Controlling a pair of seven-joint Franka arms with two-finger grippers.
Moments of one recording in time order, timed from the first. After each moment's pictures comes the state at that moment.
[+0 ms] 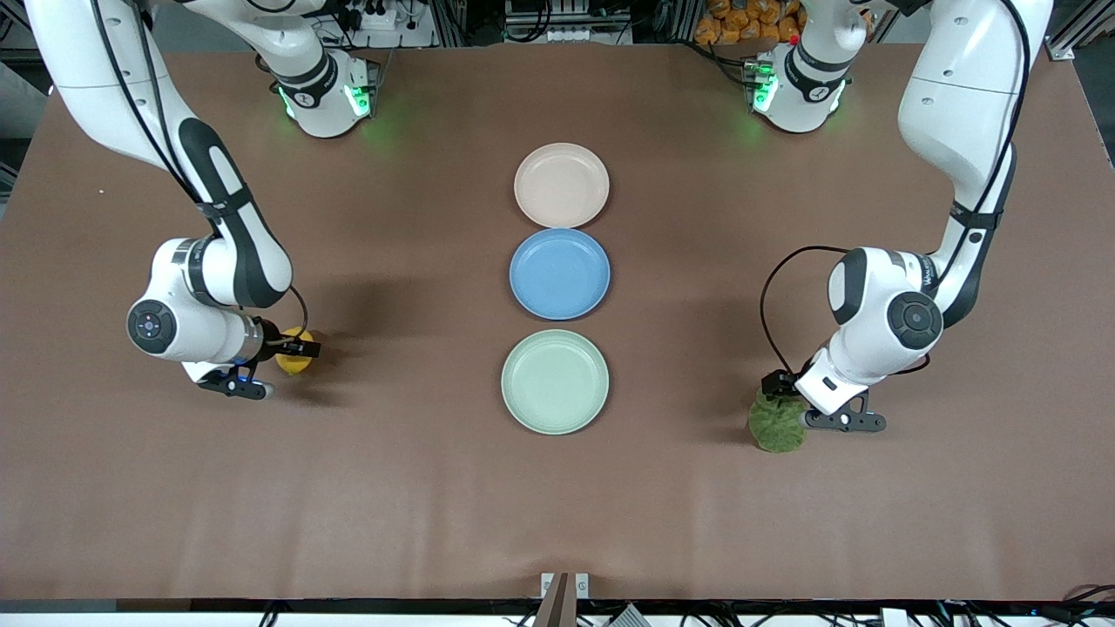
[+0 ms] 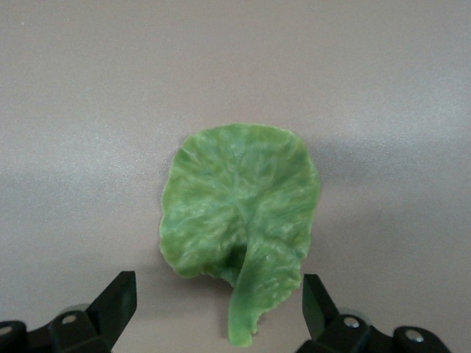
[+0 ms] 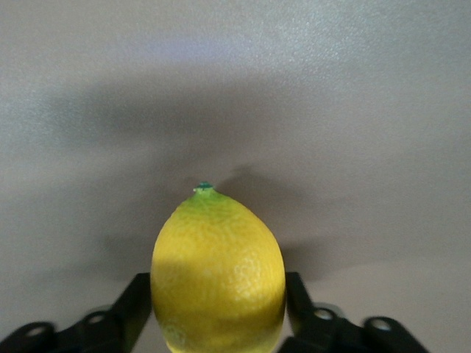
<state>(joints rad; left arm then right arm) -0.09 0.61 -0.09 -1.80 -0.01 2.52 -0.08 0.02 0.53 -0.01 -1.95 0.08 2.28 0.16</state>
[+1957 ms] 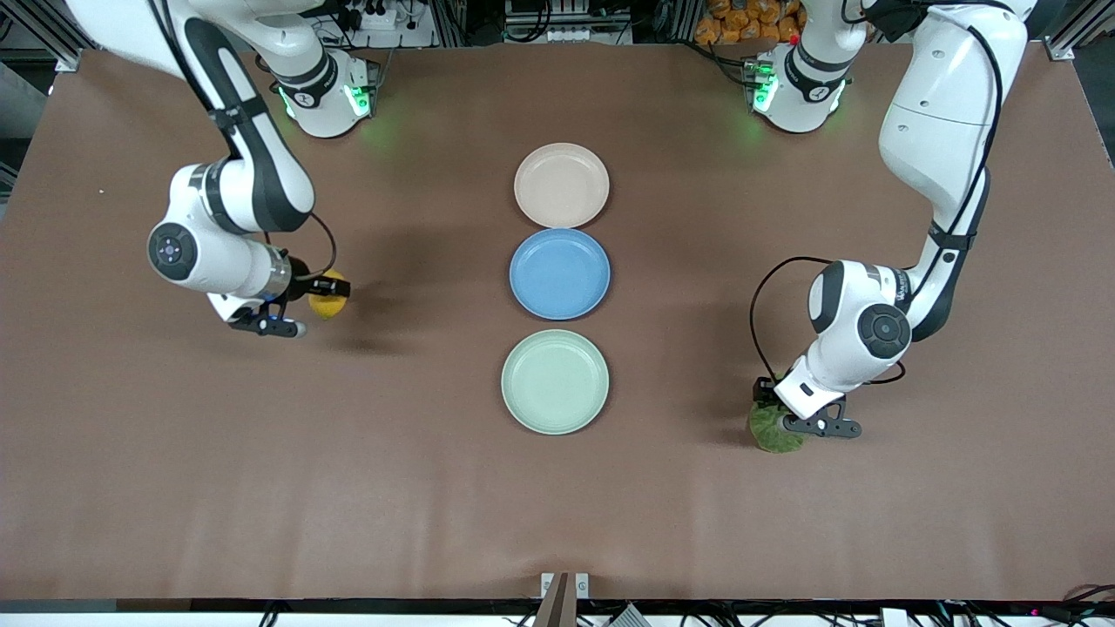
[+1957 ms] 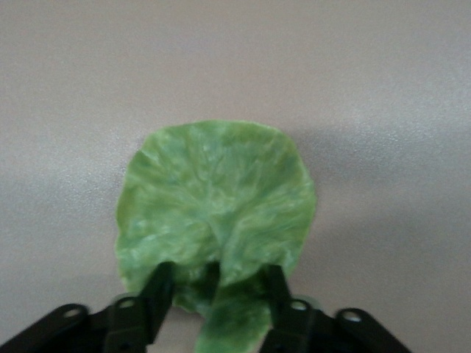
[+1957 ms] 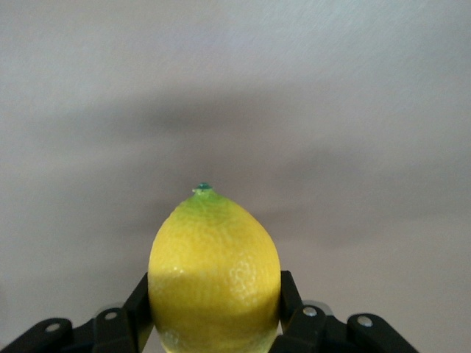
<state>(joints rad) -0.11 0.70 -0.09 -1.77 0.02 2.58 -0.08 0.11 0.21 0.03 -2.24 0.20 2.22 0.17</state>
